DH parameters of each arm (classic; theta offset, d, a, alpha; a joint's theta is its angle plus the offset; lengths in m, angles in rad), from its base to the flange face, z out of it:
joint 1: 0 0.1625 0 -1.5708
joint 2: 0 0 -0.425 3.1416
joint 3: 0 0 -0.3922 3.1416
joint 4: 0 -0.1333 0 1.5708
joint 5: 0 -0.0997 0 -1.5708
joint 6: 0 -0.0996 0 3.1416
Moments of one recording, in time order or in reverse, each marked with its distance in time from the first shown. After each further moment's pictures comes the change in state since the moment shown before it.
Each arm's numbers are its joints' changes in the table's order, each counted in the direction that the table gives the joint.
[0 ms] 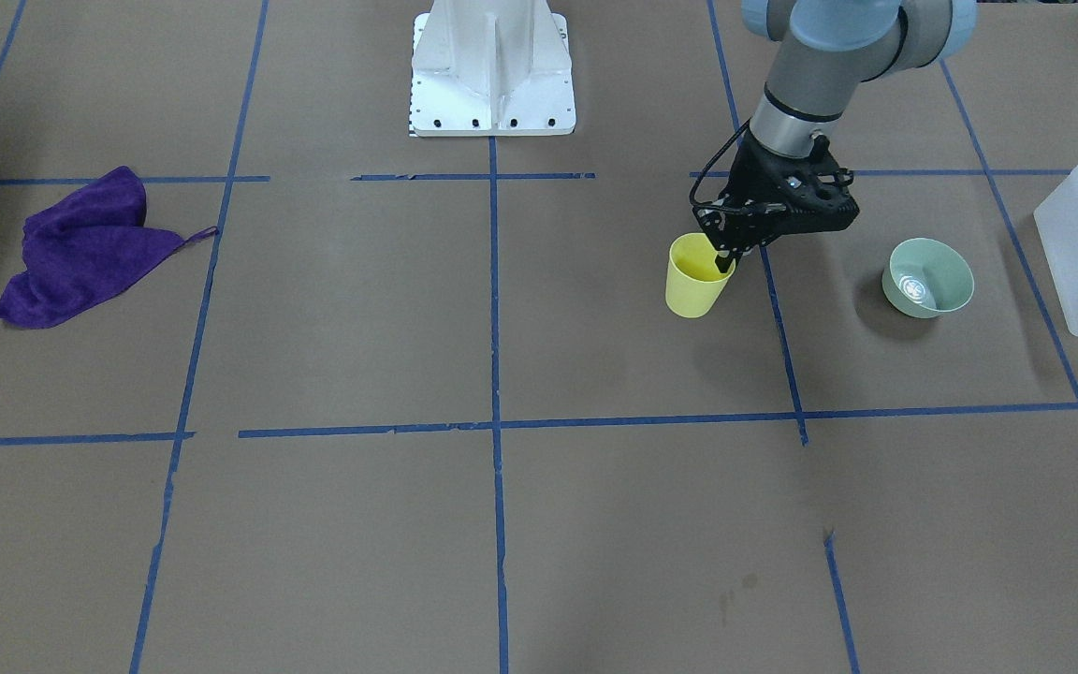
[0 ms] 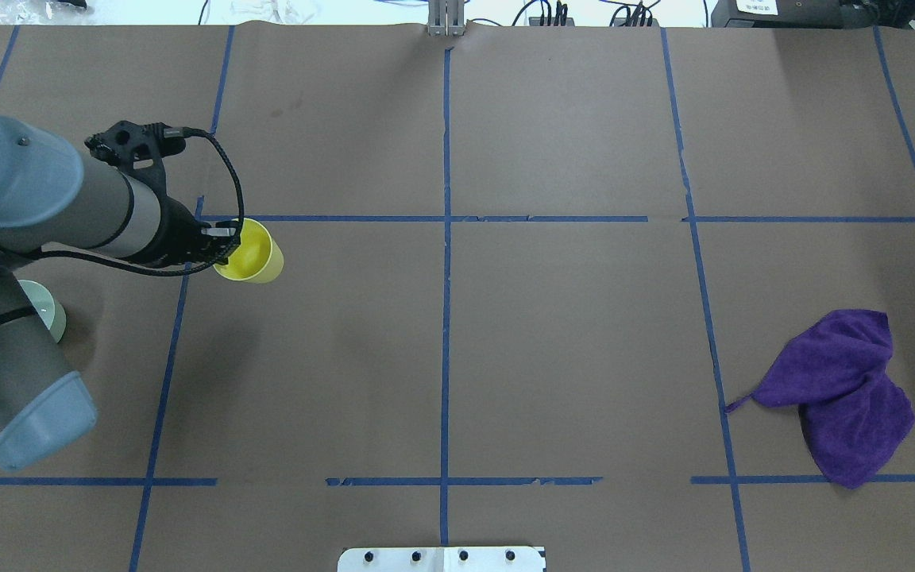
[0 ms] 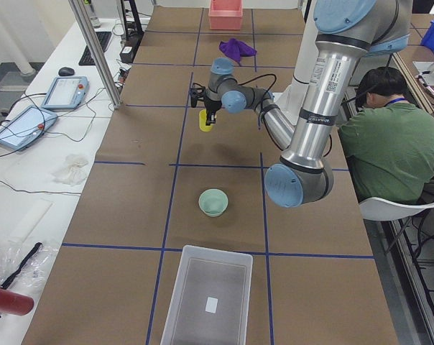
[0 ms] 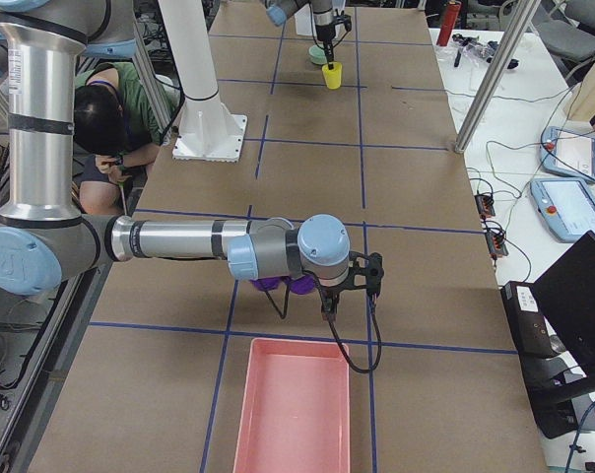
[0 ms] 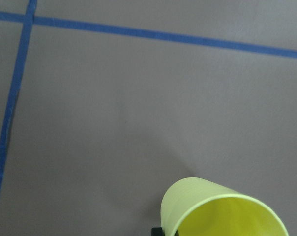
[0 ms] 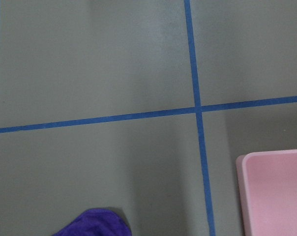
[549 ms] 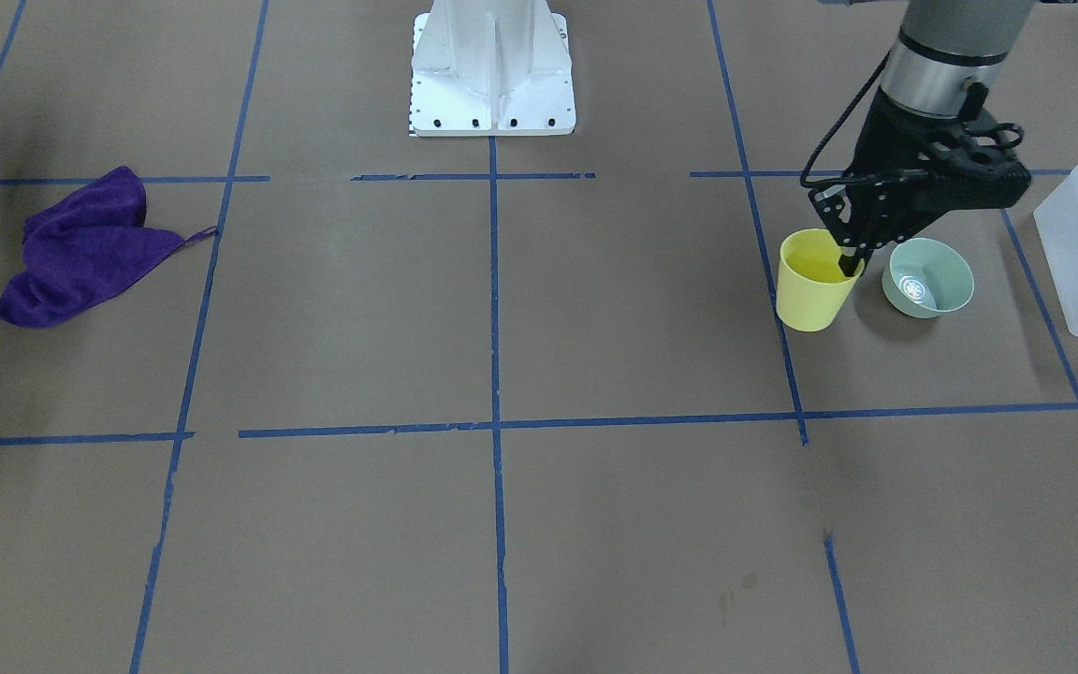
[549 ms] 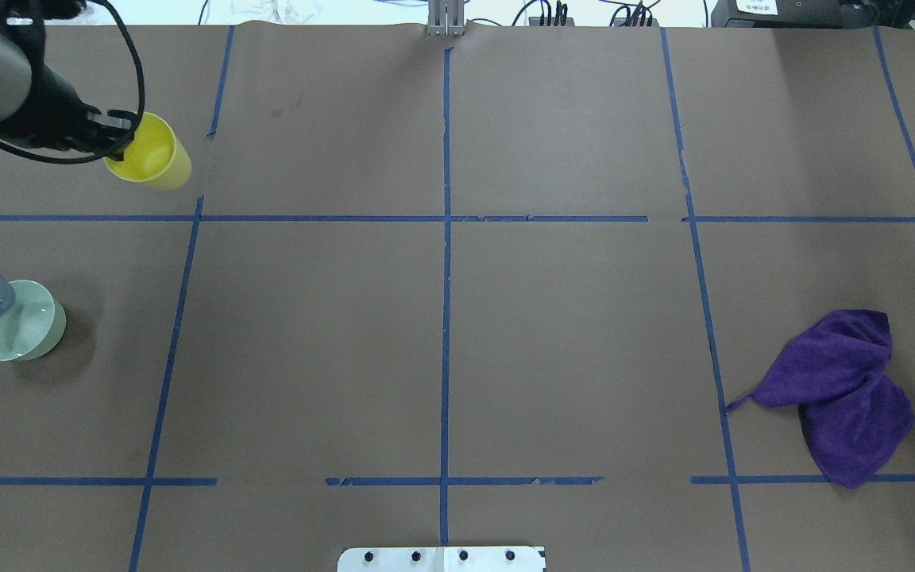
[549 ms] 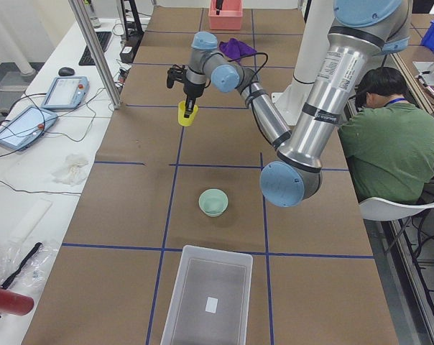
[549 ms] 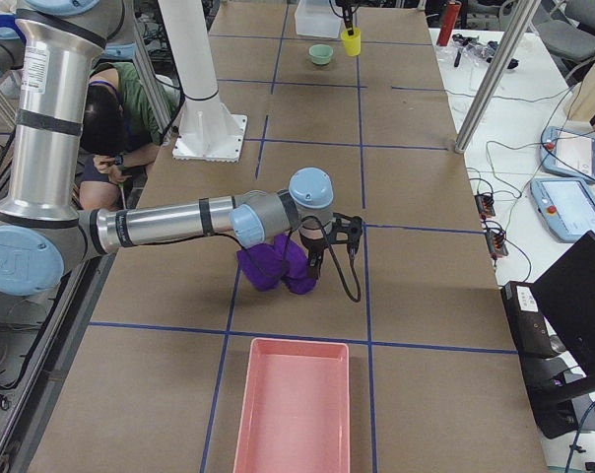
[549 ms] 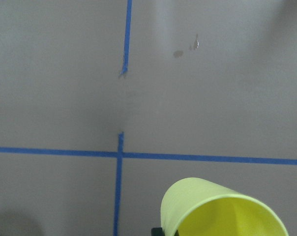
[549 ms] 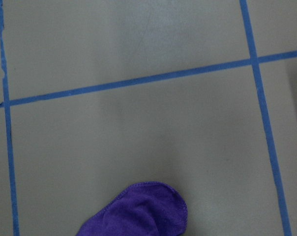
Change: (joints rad) left arm -0.256 0.062 -0.048 -0.229 0.054 -0.391; right arm -0.301 0.145 0.179 -0.231 0.167 -0.434
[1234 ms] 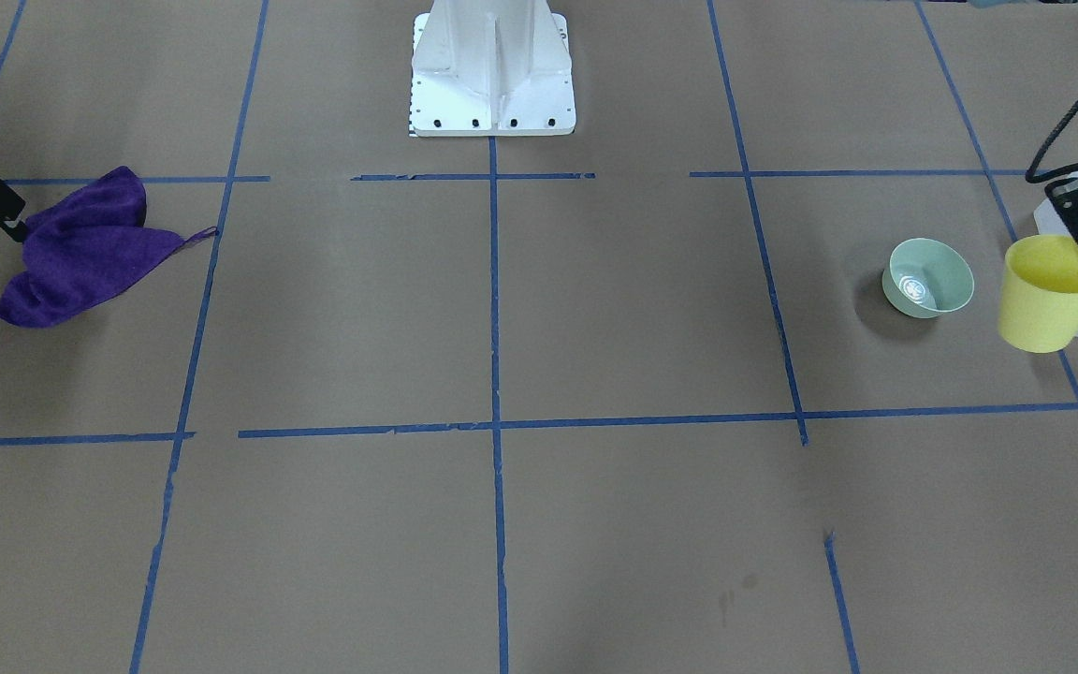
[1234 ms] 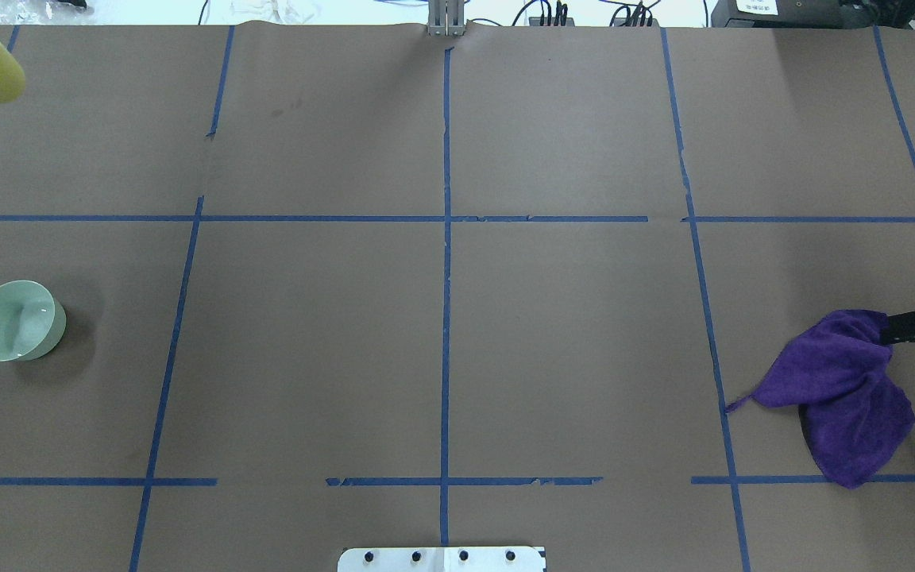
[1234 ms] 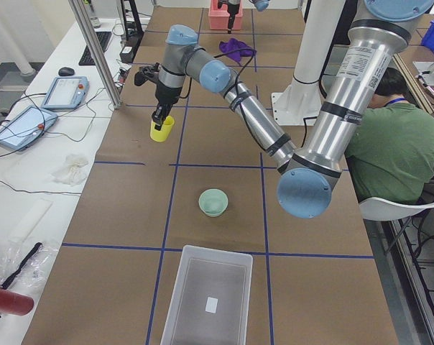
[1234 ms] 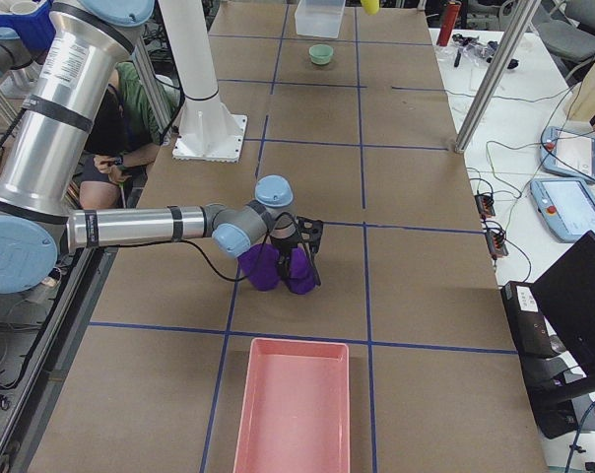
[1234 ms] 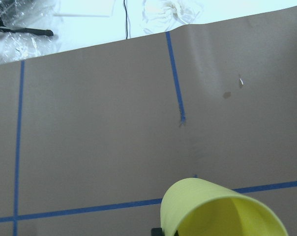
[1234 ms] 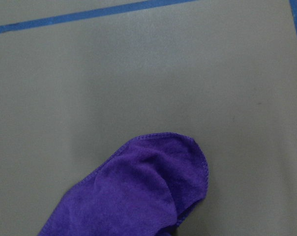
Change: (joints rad) left arm -0.294 -0.029 0.061 -0.059 0.022 -0.556; right arm -0.382 0.124 -0.001 -0.280 0.270 -0.330
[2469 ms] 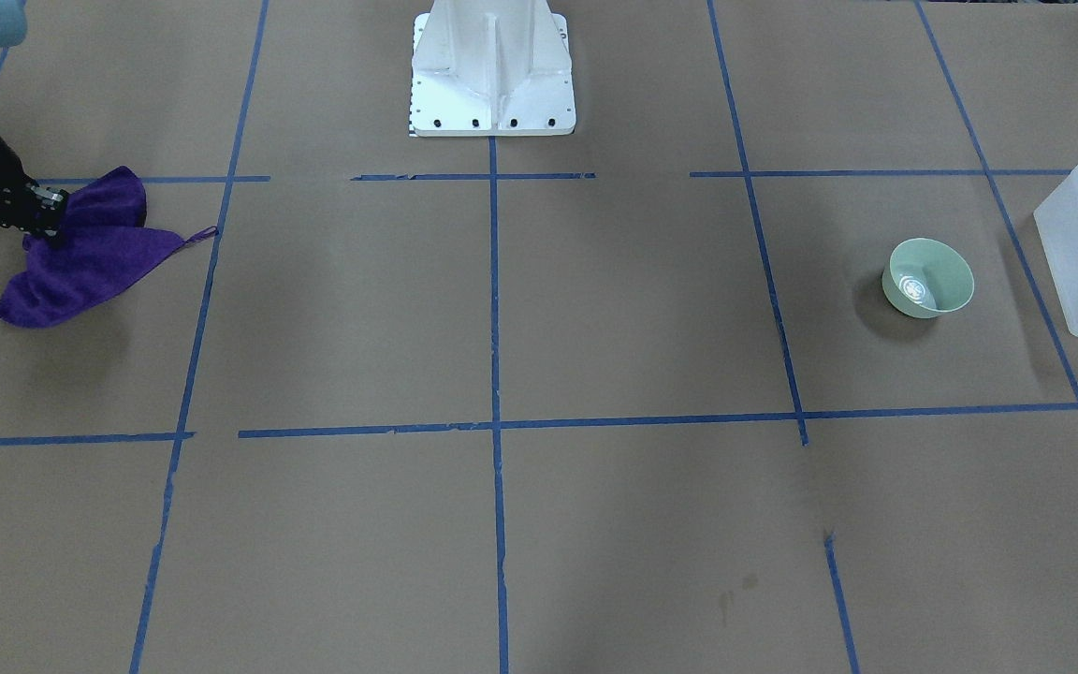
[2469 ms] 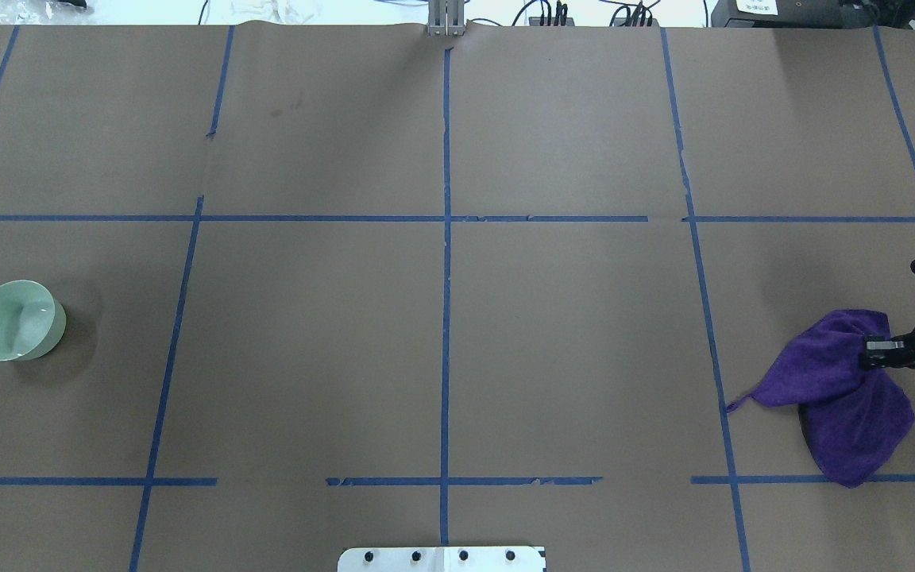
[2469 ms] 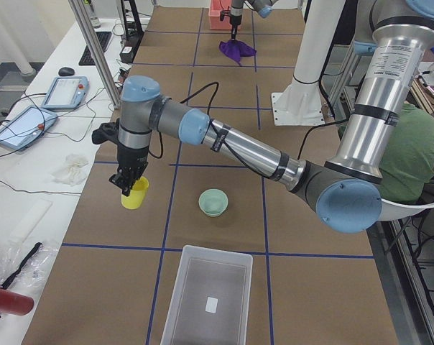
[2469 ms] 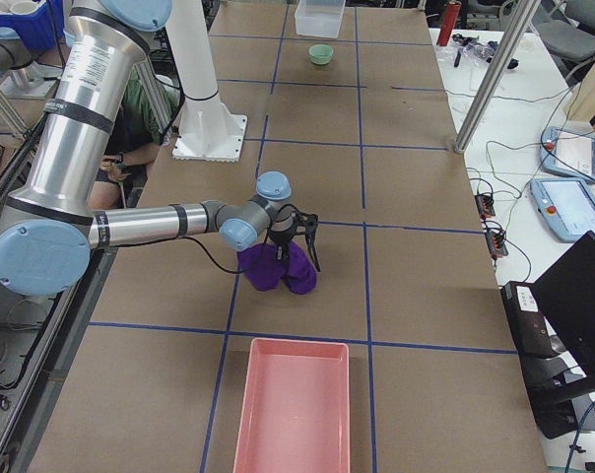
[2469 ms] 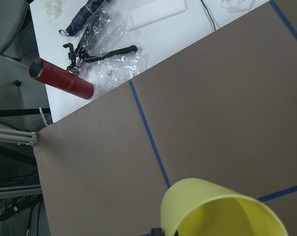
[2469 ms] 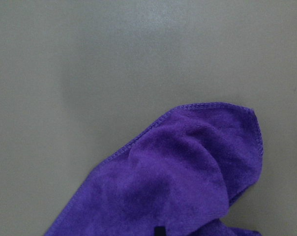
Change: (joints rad) left arm -0.273 -0.099 0.345 0.206 0.052 -0.516; right arm -0.072 -0.025 0.020 0.005 -0.001 -0.040
